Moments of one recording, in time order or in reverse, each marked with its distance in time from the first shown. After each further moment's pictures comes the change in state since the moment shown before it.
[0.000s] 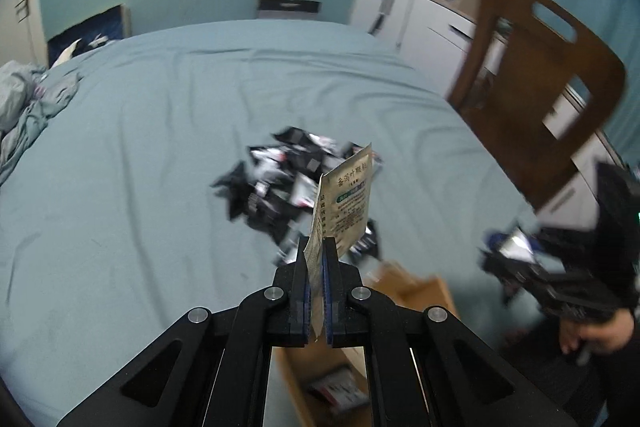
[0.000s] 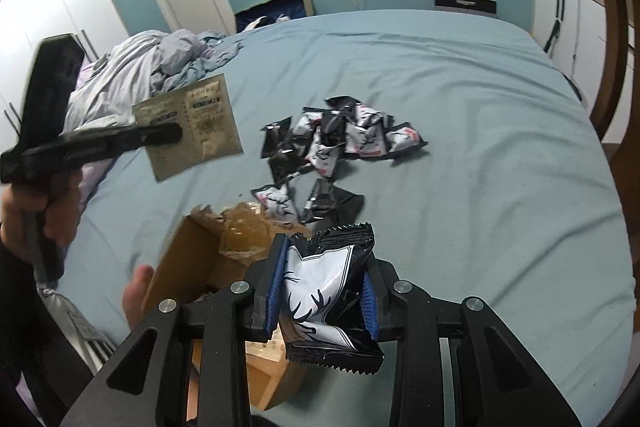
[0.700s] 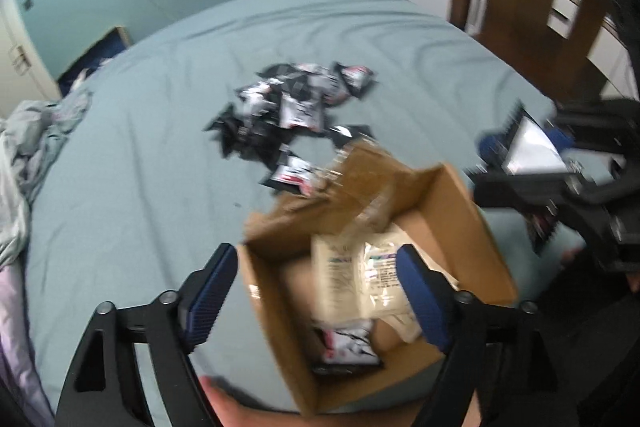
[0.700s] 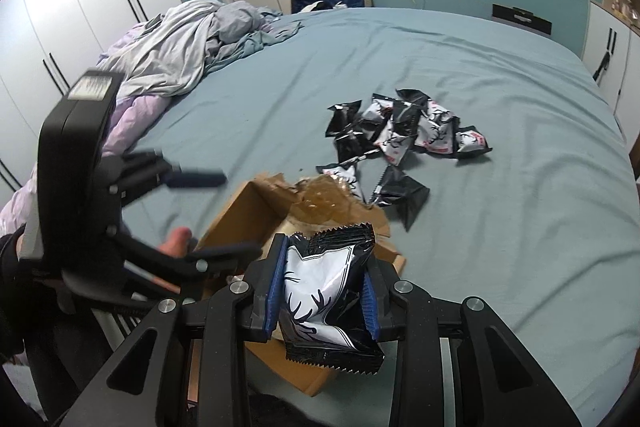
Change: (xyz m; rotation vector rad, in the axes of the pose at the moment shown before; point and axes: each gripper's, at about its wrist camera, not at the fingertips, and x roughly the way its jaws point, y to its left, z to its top) left arm 0.016 -0.050 -0.066 0.152 0.090 0.220; right arm 0.019 0.035 -0.003 -0.143 0.042 0.099
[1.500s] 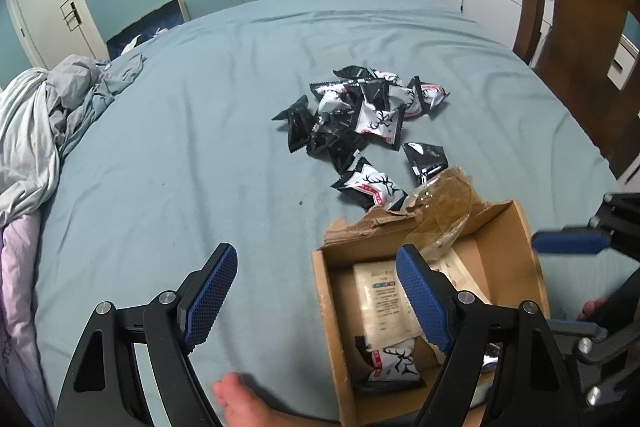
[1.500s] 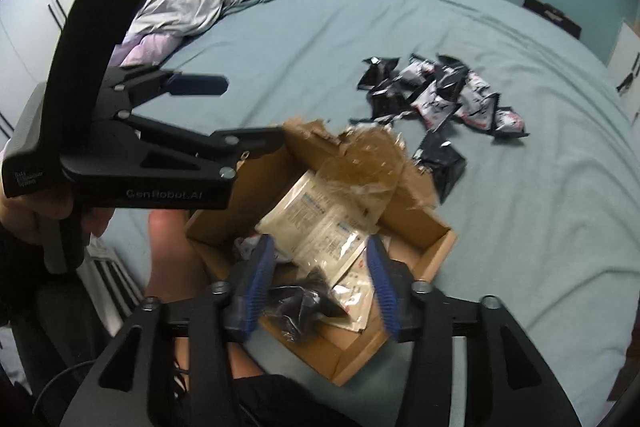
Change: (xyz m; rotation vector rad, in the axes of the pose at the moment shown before) left arm 0.009 0.039 0.003 -0.166 -0.001 0.111; right arm 0.036 0.034 0.008 -0.095 0.145 -0.027
